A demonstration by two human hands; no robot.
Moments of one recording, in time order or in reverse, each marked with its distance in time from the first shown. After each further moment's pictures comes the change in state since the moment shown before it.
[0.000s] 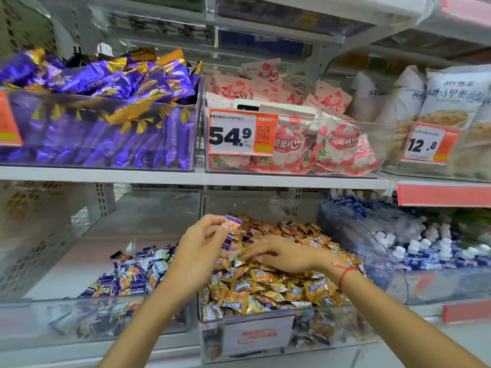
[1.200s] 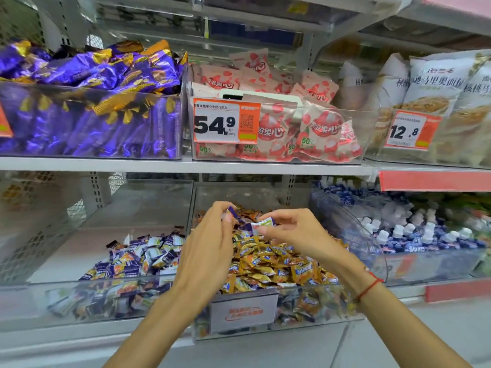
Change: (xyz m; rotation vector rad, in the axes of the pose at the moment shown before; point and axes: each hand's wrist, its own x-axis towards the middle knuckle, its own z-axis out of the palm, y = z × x) left_hand -0.027 0.012 0.032 0.429 0.115 0.218; right_hand -0.070 -0.034 -0.007 0.704 0.545 0.078
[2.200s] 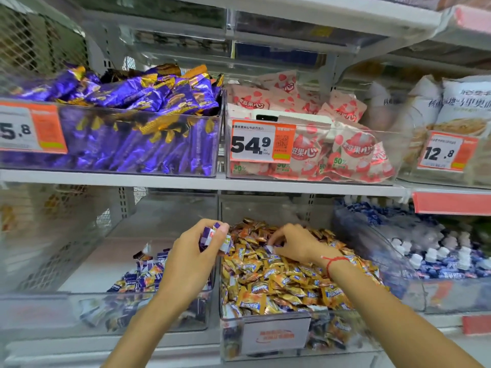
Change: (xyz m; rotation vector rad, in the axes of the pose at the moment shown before) left_hand 0.009 -0.049 -0.050 -0.236 0.031 -0.151; right_hand 0.094 0.043 0.026 -0.850 -0.156 -0.021
